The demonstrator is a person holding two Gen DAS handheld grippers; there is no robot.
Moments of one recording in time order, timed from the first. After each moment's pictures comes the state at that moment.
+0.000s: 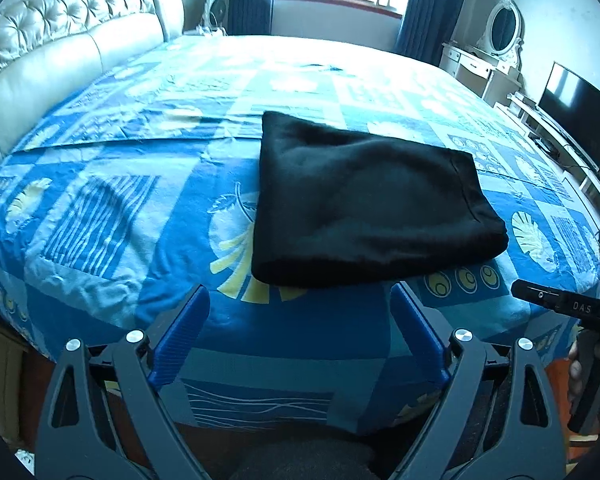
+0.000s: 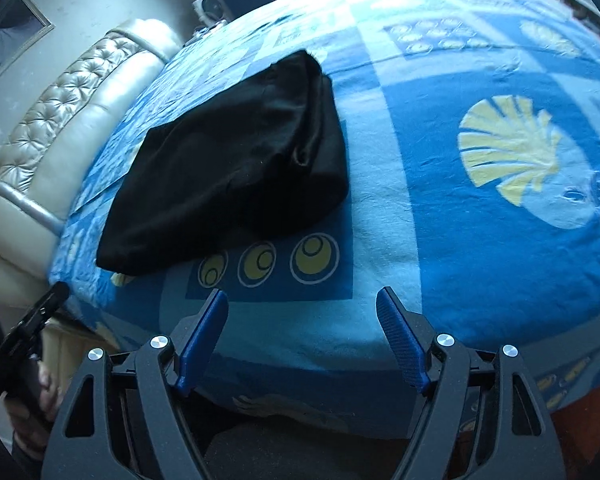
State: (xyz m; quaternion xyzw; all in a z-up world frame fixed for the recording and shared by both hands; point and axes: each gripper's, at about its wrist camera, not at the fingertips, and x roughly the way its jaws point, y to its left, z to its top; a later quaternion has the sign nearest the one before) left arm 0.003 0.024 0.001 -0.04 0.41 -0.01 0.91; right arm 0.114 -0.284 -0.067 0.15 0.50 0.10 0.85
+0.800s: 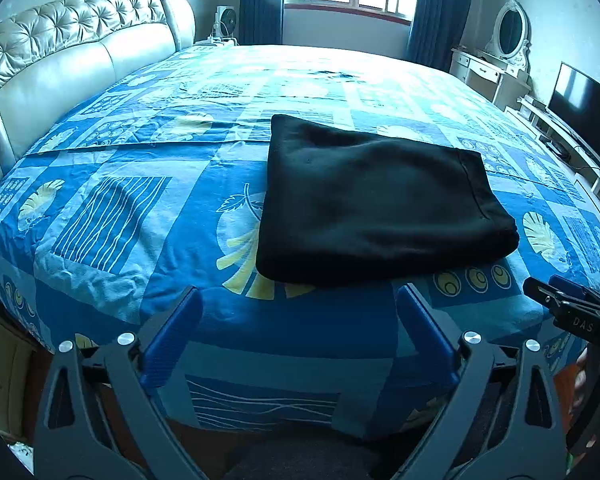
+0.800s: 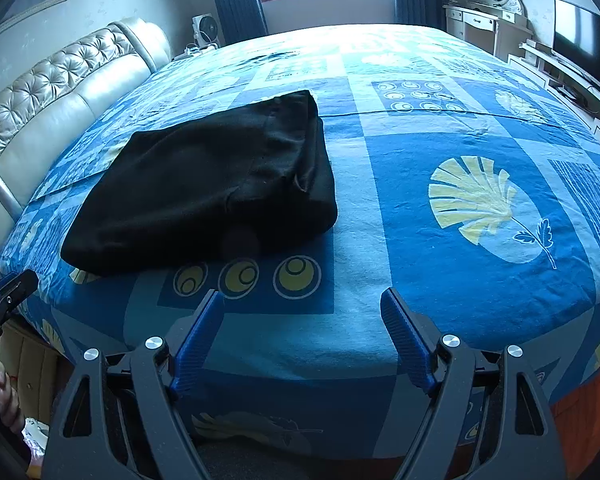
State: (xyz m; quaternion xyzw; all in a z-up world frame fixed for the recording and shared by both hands) left arm -0.002 0.016 -0.006 -0.03 0.39 0.01 0.92; right arm 0.100 -0.257 -0.055 0.06 0.45 0.05 0.89
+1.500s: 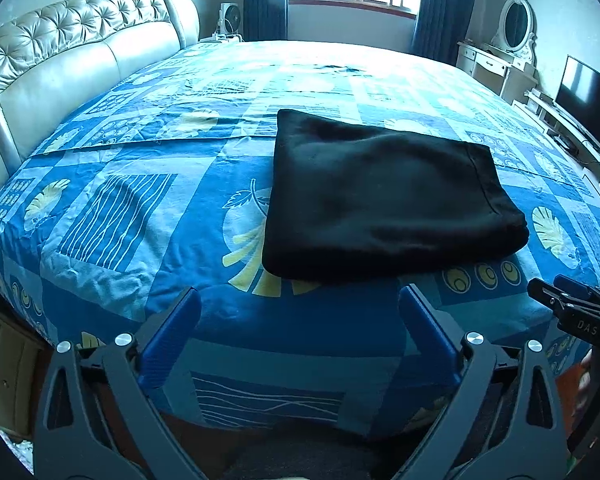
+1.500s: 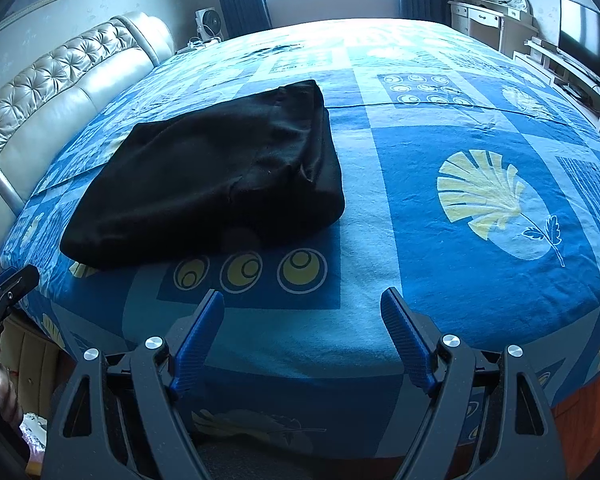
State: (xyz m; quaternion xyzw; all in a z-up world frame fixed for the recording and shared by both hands) left arm 0.002 0.015 -0.008 -0.02 0.40 0.03 0.92; right arm 0.101 -0.253 -0.060 0.06 0.46 0.06 0.89
